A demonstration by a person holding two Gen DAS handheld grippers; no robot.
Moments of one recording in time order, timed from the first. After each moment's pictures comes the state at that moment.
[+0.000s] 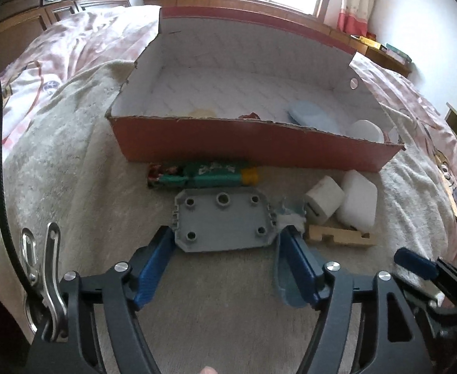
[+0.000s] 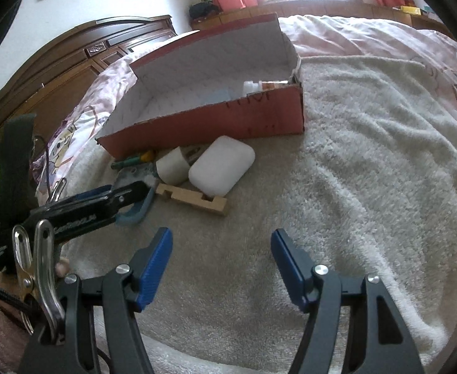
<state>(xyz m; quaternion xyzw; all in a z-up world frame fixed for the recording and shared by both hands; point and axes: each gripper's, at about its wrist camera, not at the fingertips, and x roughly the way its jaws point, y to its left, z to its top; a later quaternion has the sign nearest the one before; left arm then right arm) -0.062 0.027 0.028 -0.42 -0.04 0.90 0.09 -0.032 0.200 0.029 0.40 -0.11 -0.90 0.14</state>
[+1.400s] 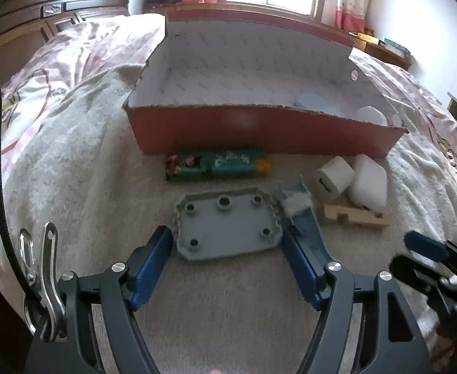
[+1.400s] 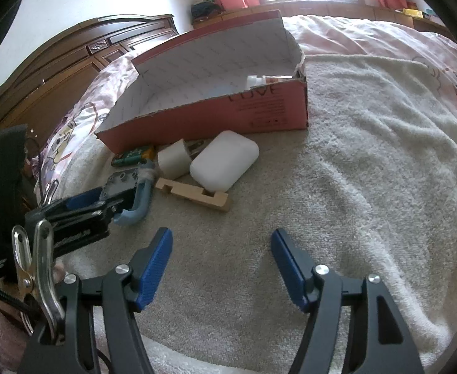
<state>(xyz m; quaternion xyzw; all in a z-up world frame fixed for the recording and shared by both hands) -0.049 0.018 0.021 -0.41 -0.01 0.91 0.08 -0.032 0.197 0.025 0.40 -0.10 -0.90 0.14</state>
